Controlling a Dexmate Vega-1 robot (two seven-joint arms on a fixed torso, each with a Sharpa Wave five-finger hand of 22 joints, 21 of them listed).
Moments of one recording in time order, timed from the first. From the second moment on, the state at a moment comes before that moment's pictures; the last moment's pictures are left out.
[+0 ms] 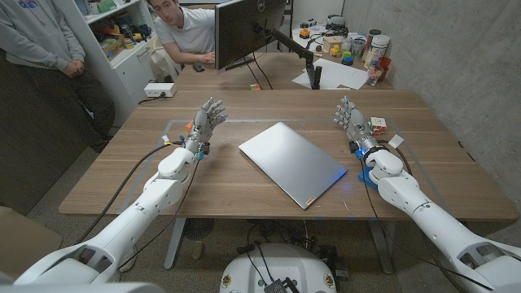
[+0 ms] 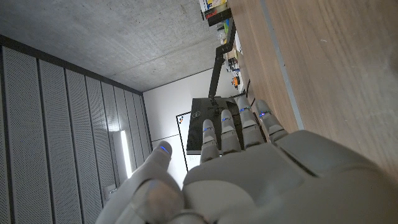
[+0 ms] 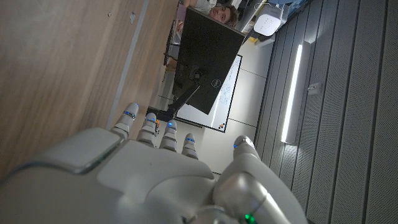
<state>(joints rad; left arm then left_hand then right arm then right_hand) 0.85 0.52 0.37 -1.32 -0.65 -0.29 -0.02 0.05 0.08 0.45 0.08 0.17 0.17 -0.03 0.20 0.20 0.24 0.12 0.24 0.21 0.19 0.19 0.41 0.25 -0.17 0.21 0.97 0.22 -0.84 -0.51 -0.37 -1.30 0.65 0.30 0.03 0.07 0.09 0.28 -0.07 0.19 -0.07 -0.14 0.19 0.21 0.02 0.03 0.21 0.18 0.01 0.15 0.21 0.19 -0.18 0.21 0.60 0.23</state>
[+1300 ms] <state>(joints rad) 0.90 0.60 0.51 -1.74 0.05 -0.05 0.41 0.05 0.08 0.45 0.08 0.17 0.17 -0.03 0.20 0.20 0.24 0.12 0.24 0.21 0.18 0.19 0.41 0.25 -0.17 0.21 0.98 0.22 -0.82 -0.50 -0.38 -1.28 0.64 0.31 0.05 0.07 0.09 0.28 -0.07 0.19 -0.06 -0.14 0.19 0.21 0.02 0.03 0.21 0.18 0.01 0.14 0.21 0.19 -0.18 0.21 0.60 0.23</state>
